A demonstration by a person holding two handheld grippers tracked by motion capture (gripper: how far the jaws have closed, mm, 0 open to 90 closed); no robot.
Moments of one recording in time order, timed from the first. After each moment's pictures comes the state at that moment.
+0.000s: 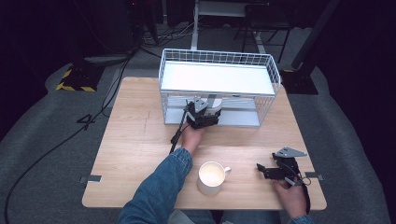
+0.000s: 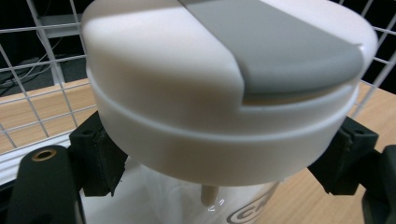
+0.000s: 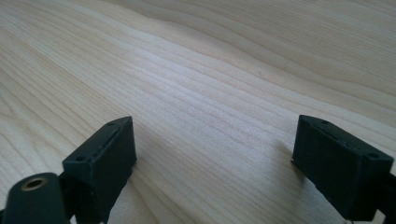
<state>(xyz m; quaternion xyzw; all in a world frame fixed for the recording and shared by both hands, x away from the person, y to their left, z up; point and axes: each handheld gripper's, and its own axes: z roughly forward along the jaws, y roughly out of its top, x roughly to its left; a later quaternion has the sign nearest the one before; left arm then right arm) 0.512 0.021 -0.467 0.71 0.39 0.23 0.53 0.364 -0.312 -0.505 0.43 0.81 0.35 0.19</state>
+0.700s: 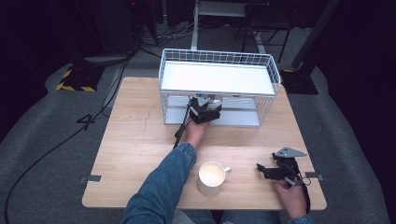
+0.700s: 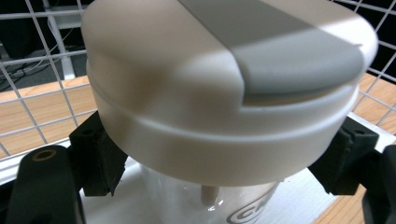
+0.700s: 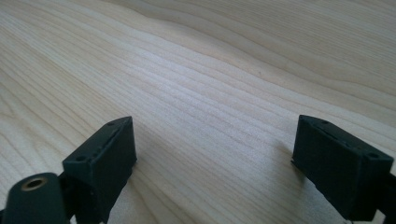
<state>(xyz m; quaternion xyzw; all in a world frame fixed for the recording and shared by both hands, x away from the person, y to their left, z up) 0.540 0.012 -0.476 0.71 0.42 0.24 0.51 0.364 -0.311 -0.505 0.43 0.81 0.35 0.19</state>
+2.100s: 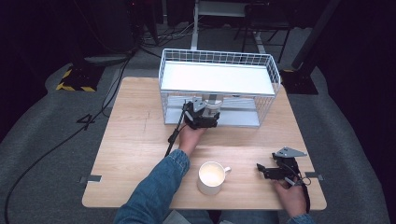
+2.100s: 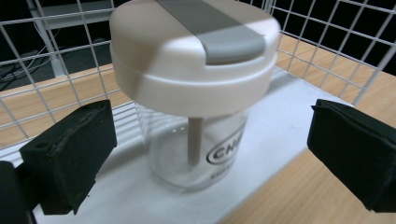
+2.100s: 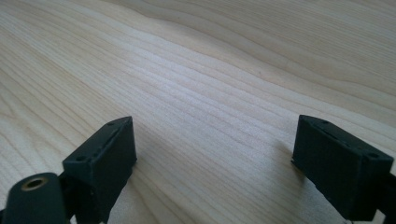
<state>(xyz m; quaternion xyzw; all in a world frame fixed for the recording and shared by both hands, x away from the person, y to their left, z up) 0.503 0.032 -0.462 0.73 0.39 0.23 0.51 0.364 -0.311 -0.505 0.43 0.81 0.35 0.19</state>
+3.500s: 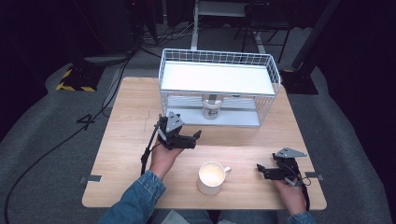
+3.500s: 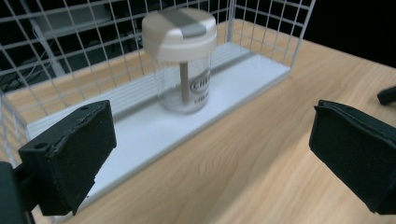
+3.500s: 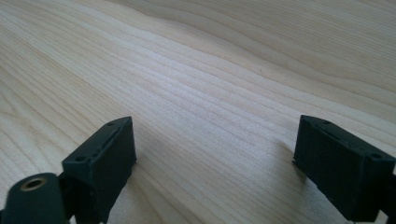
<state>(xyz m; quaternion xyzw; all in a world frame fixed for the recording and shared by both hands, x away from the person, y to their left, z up) 0.400 0.108 -0.422 0.76 0.35 0.22 0.49 0.362 -0.311 -0.505 0.44 0.81 0.35 0.19</state>
